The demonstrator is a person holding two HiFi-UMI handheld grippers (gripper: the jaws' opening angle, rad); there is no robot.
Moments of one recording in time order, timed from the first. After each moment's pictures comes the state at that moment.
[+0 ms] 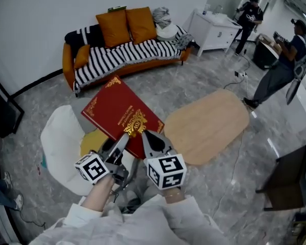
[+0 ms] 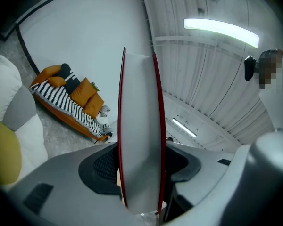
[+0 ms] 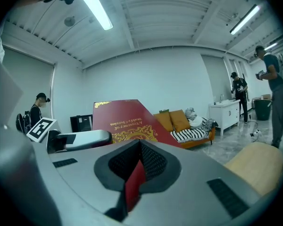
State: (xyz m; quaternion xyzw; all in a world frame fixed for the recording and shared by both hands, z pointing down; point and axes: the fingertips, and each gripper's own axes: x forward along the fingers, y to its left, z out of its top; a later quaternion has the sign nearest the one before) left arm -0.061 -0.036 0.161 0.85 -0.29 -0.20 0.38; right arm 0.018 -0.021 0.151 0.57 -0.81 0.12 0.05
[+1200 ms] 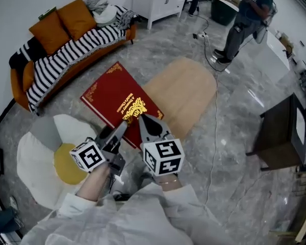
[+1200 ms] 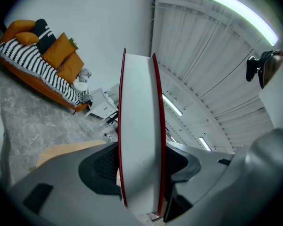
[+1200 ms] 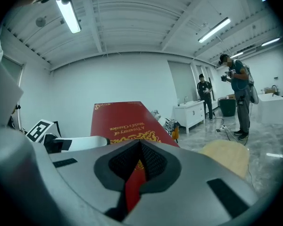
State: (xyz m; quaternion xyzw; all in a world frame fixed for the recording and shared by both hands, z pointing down) left arm 0.243 -0.079 0.175 0.89 -0.14 -0.10 0.42; right arm 0.310 -0.052 0.161 0.69 -0.70 0.15 0.02
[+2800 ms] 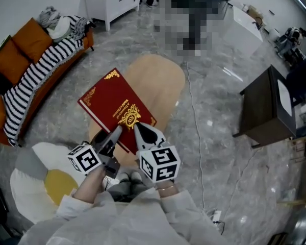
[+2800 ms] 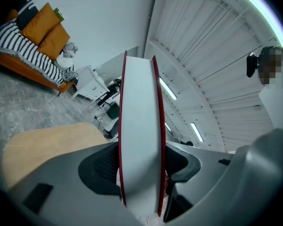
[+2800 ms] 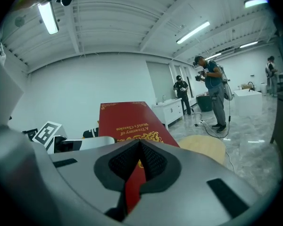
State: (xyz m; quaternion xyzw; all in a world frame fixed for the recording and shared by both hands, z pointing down) left arm 0.428 -0.063 0.204 0.90 -0.04 -0.01 0.43; right arm 0.478 -0.009 0.185 0.76 -0.62 0.19 0.00
